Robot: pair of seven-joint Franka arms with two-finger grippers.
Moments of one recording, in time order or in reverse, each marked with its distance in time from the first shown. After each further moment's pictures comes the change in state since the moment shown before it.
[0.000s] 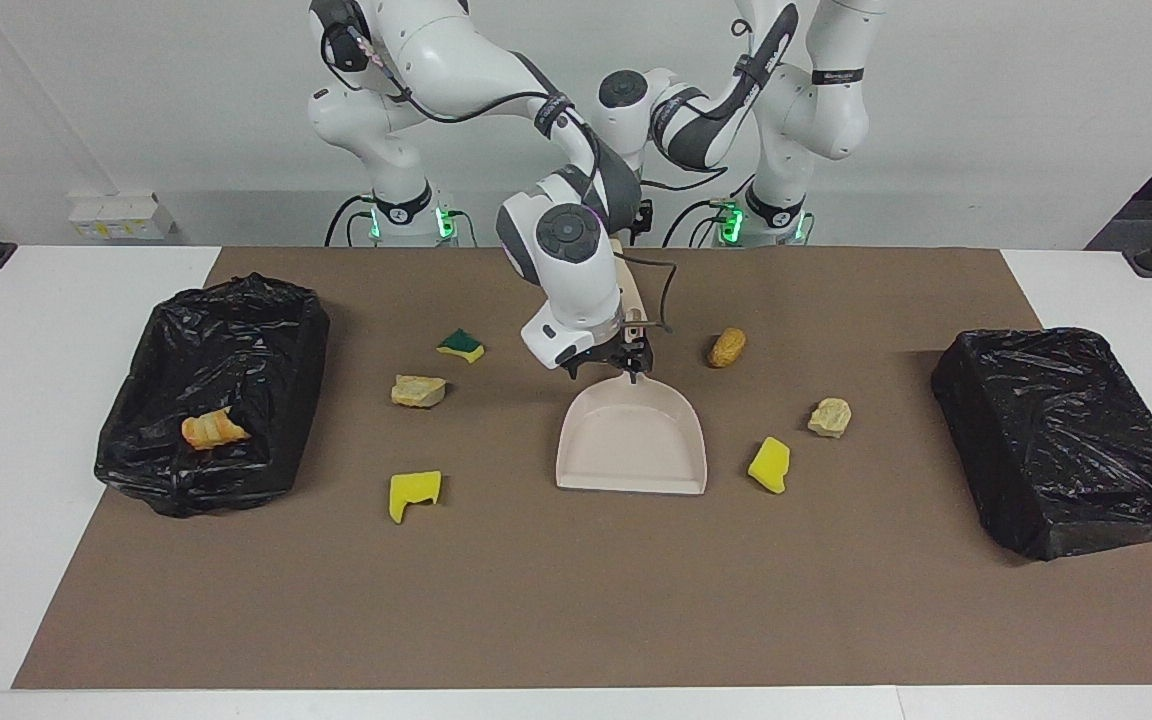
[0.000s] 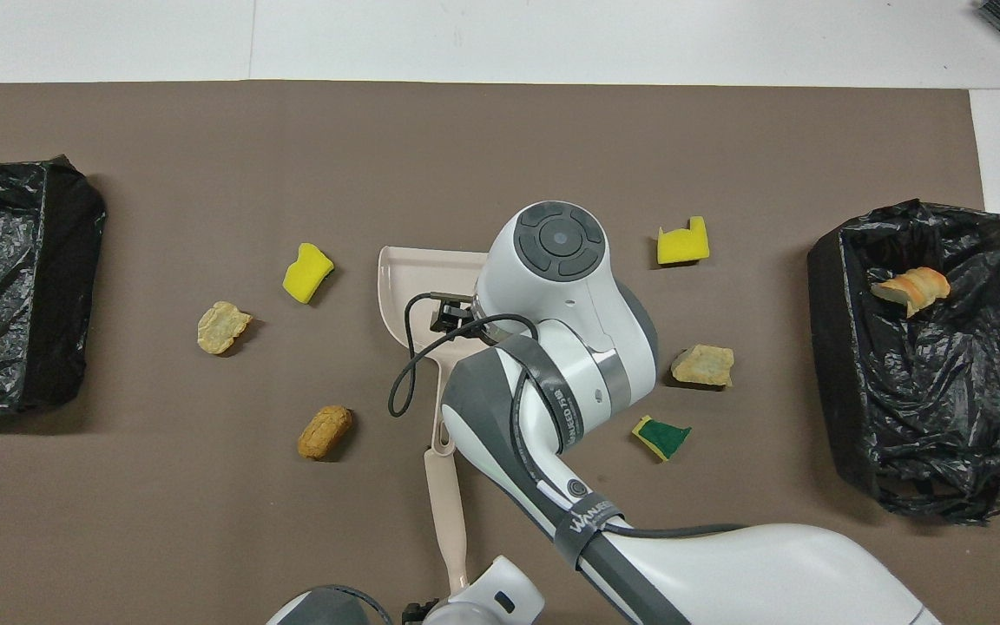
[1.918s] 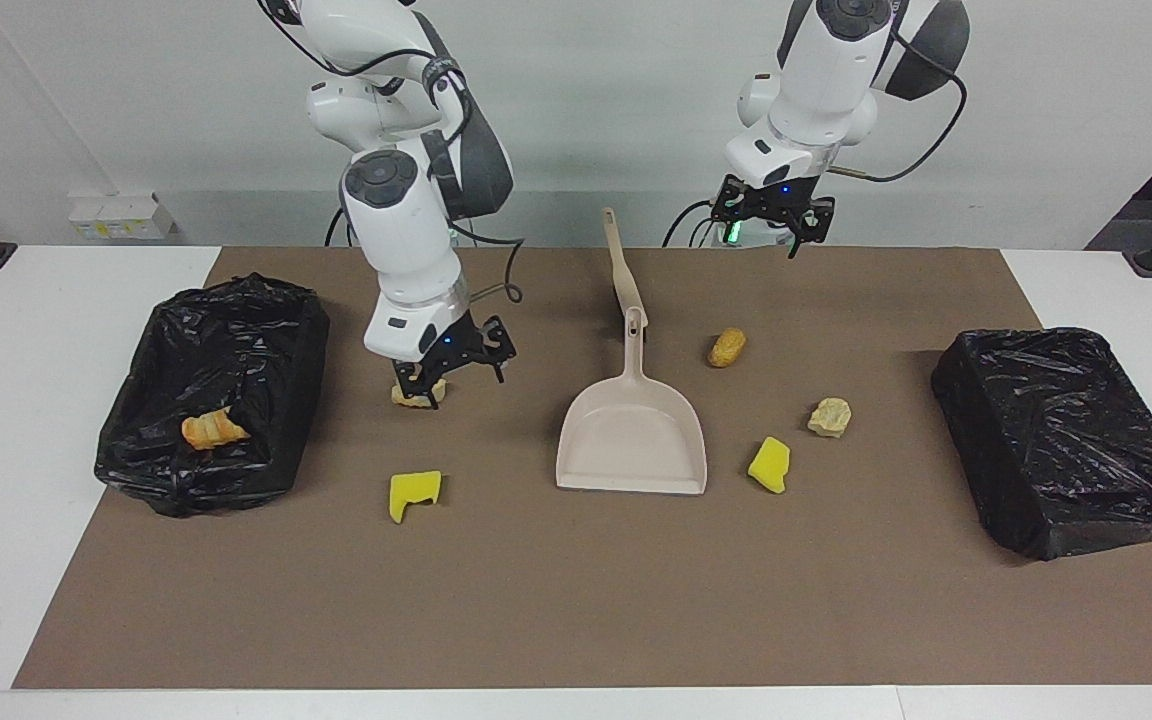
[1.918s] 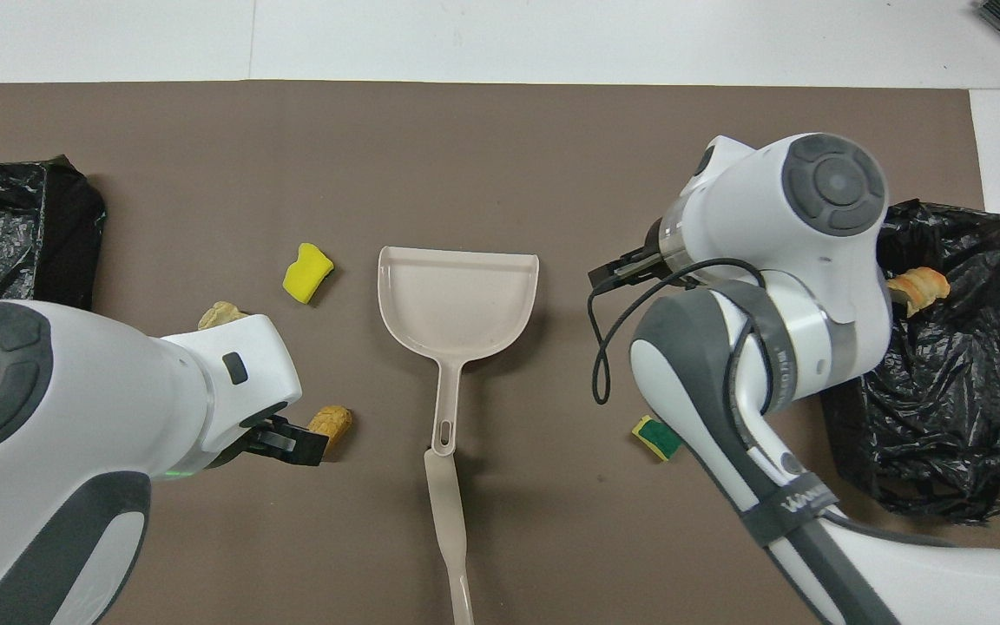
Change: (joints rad) left arm 0.649 -0.027 0.003 0.552 0.106 -0.595 0.866; right arm -0.230 -0.185 -0.007 -0.125 -0.107 0.064 -0.682
